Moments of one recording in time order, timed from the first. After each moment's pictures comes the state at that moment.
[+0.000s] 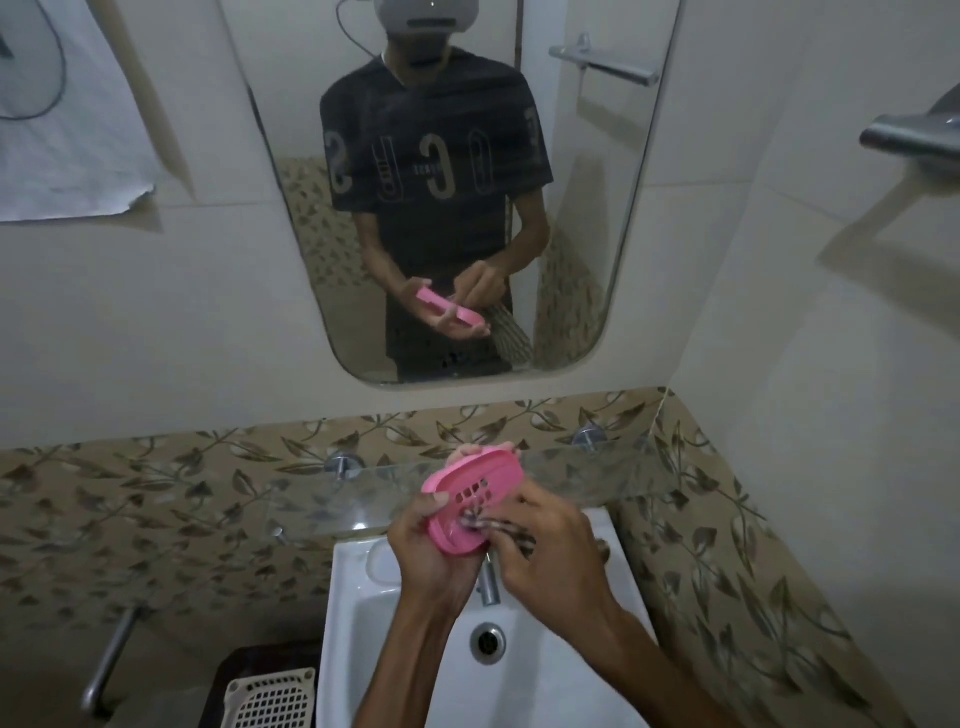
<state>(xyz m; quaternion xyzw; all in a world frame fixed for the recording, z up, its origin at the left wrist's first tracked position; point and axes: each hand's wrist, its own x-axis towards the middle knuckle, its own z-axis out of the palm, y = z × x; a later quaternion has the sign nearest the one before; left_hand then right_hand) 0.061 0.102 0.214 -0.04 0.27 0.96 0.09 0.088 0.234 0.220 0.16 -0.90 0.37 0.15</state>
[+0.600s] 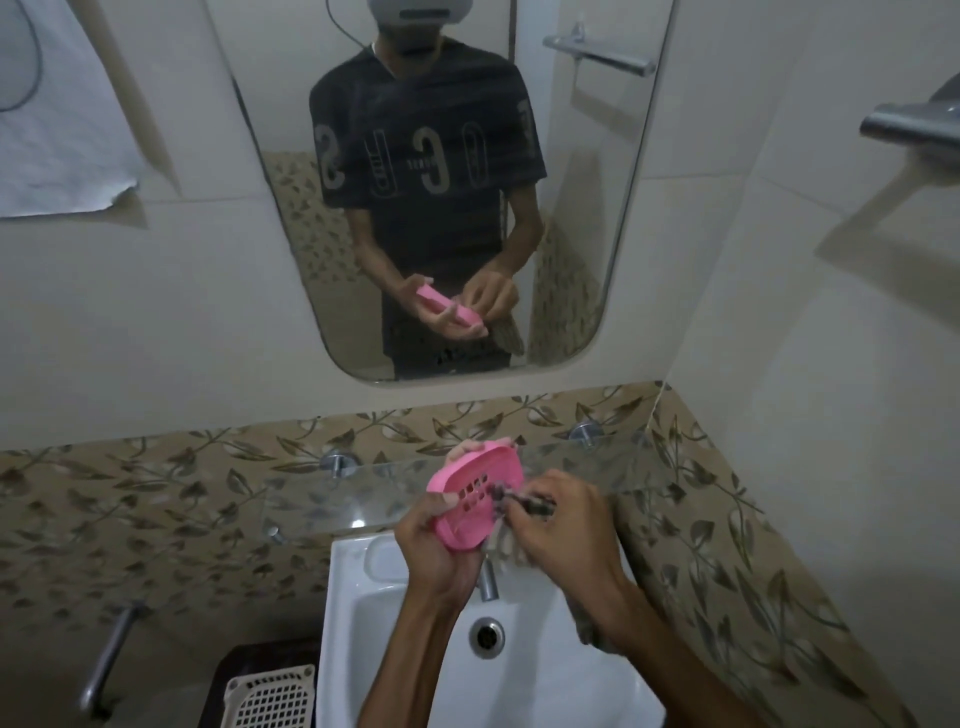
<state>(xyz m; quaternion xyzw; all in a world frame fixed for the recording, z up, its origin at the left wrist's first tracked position) 0.054 0.110 0.206 0.02 0.32 0.95 0.08 0.067 0.249 0.212 0.00 -0.91 0.40 0.11</state>
